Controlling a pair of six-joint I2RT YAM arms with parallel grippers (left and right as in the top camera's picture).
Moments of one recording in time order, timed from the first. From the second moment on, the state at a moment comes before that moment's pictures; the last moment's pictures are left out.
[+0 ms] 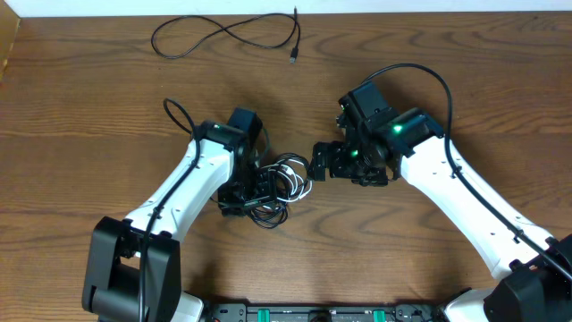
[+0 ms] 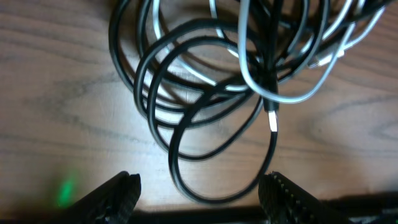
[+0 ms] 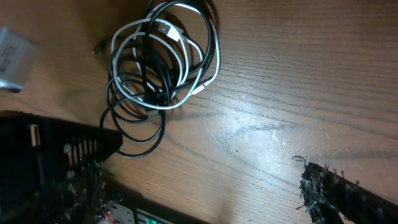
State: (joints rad) left arm -0.35 1.64 1.09 -1.14 0.29 -0.49; right arm 0.55 1.61 1.33 -1.01 -0.33 0.60
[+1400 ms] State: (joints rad) left arm -0.35 1.63 1.05 -1.05 0.45 -0.50; right arm 0.59 1.61 1.33 -1.01 -0.32 0.60
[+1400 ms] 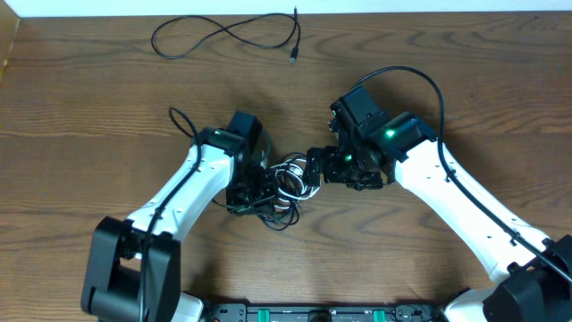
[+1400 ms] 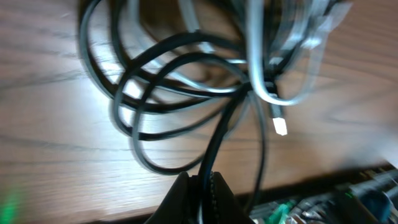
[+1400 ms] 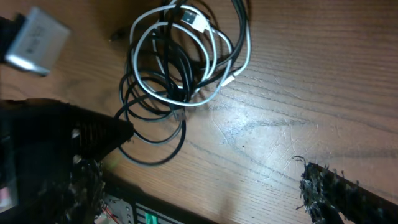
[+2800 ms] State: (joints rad) left arm -0.33 1.15 1.19 -0.68 0.85 -0.67; right arm 0.66 1.67 1.33 -1.09 0.02 0.75
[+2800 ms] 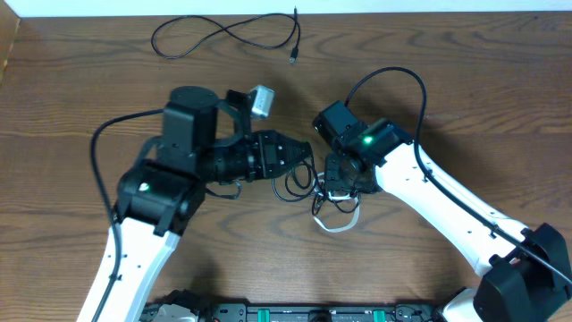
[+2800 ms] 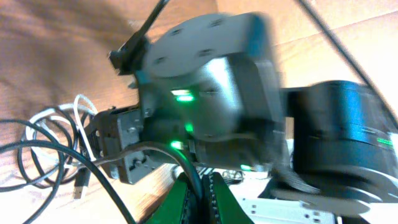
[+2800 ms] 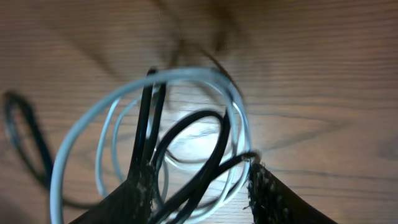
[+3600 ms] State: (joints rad) left arm -0.10 1.02 1.29 -0.77 0.88 -0.70; right arm 0.57 1.67 1.33 -0.85 -0.30 0.59
